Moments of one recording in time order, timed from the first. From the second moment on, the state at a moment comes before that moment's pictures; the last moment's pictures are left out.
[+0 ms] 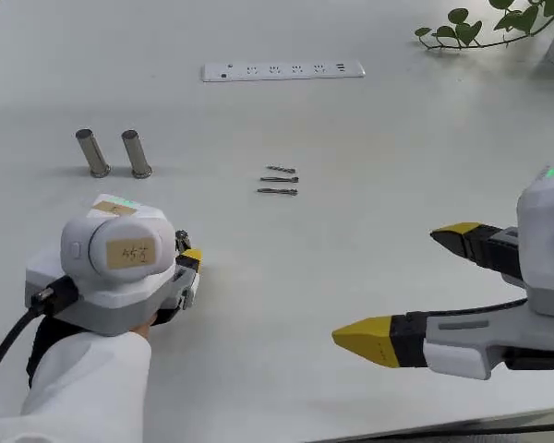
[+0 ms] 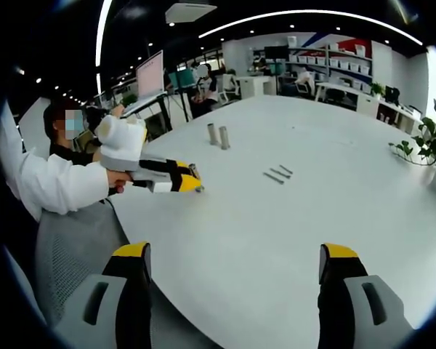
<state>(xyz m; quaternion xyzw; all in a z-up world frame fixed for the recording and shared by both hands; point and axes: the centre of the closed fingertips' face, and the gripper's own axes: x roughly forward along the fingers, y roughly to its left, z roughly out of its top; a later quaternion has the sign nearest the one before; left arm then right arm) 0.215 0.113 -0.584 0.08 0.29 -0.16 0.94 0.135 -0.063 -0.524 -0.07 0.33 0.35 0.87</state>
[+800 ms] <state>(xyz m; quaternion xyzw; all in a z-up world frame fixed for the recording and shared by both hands) 0.166 0.101 -0.573 0.09 0.29 -0.36 0.88 0.137 -0.064 -0.533 -0.07 0.35 0.36 0.87</state>
